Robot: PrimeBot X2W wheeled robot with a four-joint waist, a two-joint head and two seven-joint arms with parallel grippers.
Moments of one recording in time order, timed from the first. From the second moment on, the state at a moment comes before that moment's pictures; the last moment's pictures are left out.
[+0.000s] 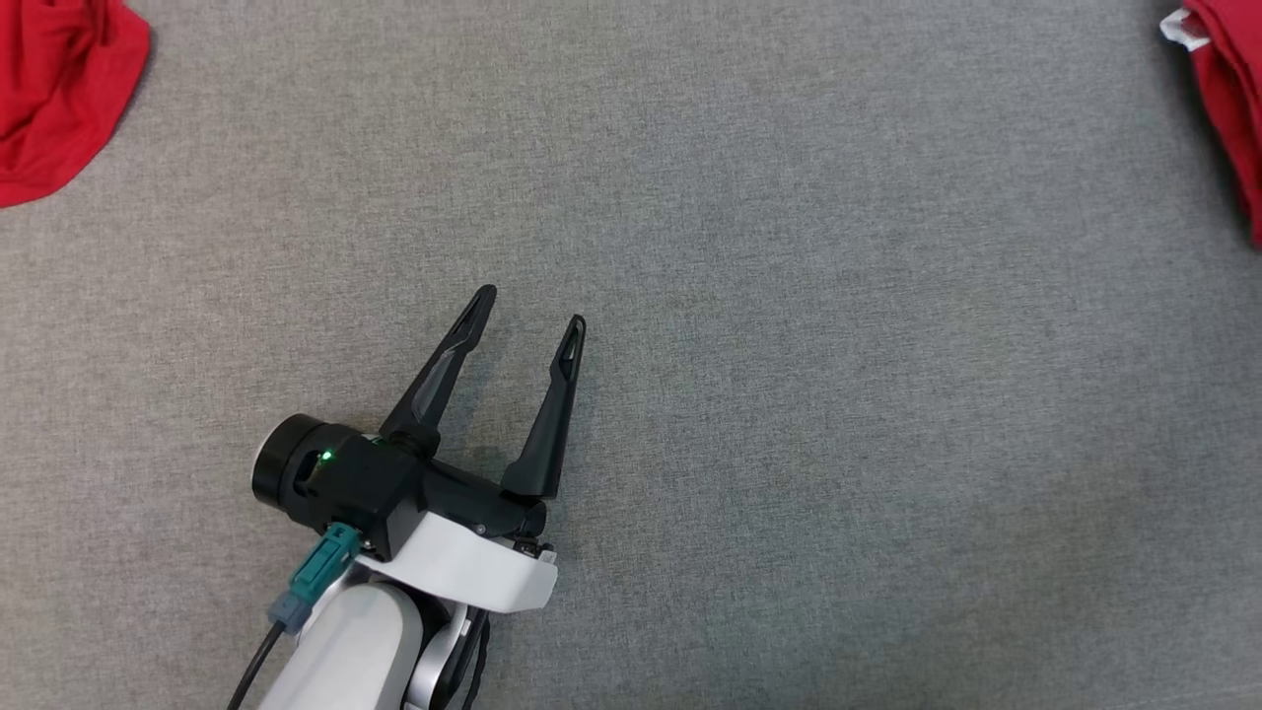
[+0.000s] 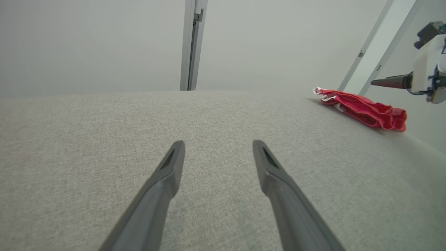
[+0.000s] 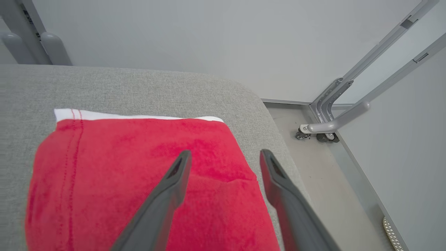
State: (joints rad) left arm -0.25 0.12 -0.39 -0.03 -0.26 0.02 -0.20; right arm -1.23 -0.54 0.30 1.29 0.34 0.13 -0.06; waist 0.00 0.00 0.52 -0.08
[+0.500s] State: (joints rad) left arm -0.23 0.12 -0.34 0.07 -0.31 0.05 -0.23; right arm -1.16 -0.38 0.31 1.26 0.31 0.13 -0.17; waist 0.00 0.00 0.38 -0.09
